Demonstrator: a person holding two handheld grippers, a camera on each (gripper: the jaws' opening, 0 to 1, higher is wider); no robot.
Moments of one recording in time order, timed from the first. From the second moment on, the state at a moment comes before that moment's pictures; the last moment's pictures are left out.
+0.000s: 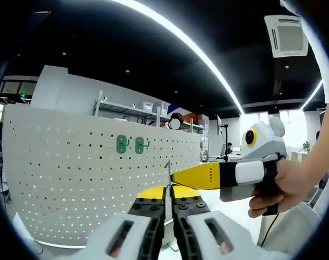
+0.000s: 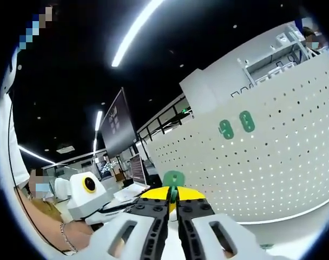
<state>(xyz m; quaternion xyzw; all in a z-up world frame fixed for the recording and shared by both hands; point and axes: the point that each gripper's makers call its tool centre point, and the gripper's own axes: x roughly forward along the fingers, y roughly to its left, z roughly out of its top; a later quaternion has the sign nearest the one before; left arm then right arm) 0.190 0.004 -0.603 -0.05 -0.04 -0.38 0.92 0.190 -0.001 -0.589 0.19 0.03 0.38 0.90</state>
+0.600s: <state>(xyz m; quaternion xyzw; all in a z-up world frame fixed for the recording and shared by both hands) 0.187 0.003 -0.603 -0.05 -0.03 -0.40 0.91 0.184 0.000 -0.587 0.20 0.03 0.40 0.90</state>
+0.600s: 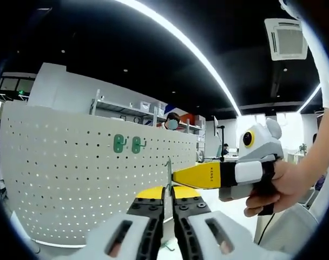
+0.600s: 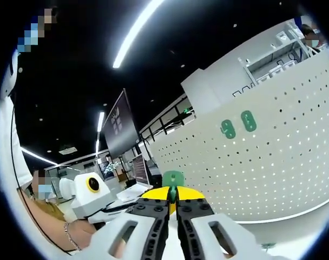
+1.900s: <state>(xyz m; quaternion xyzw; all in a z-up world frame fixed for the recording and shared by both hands) 0.181 -0.014 -0.635 0.00 0.02 -0.43 0.90 0.184 -0.004 -0.587 0.00 0.00 0.36 0.93</state>
